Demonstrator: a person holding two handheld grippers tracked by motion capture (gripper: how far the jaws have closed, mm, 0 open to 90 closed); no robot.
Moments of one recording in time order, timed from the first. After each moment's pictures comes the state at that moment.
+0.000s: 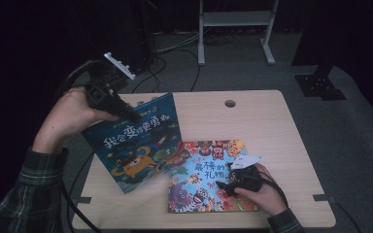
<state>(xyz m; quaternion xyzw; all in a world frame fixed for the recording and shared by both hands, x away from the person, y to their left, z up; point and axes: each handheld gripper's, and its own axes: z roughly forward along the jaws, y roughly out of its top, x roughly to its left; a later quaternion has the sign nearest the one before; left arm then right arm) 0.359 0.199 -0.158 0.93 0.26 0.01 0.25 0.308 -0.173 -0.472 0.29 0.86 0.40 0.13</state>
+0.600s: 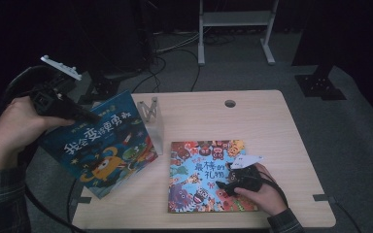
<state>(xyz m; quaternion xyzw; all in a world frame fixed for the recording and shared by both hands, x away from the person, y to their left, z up) 0.337 0.293 -0.155 0.90 0.35 0.04 0.26 0.308 -0.173 -0.471 0.29 0.86 0.40 0.13</state>
